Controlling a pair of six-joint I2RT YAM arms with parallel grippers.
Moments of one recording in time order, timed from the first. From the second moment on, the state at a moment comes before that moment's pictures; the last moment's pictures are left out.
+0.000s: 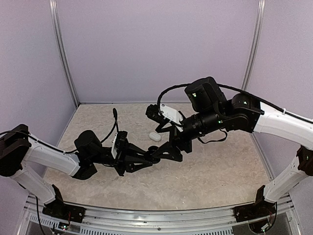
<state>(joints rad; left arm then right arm) -0.93 1.49 0.50 1.22 0.80 -0.10 1.13 1.46 1.48 -0.64 -0.25 -0.25</state>
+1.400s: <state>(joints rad) -0.93 1.49 0.50 1.23 0.80 -0.10 1.16 1.49 1.50 -0.64 -0.21 -0.23</state>
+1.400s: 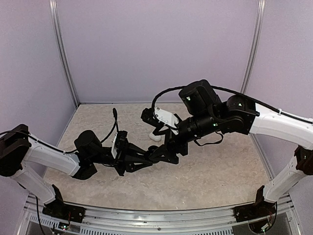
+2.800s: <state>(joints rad) -0.97 1.40 0.46 1.19 0.54 0.13 1.07 1.52 1.51 -0.59 -0.32 -0.02</state>
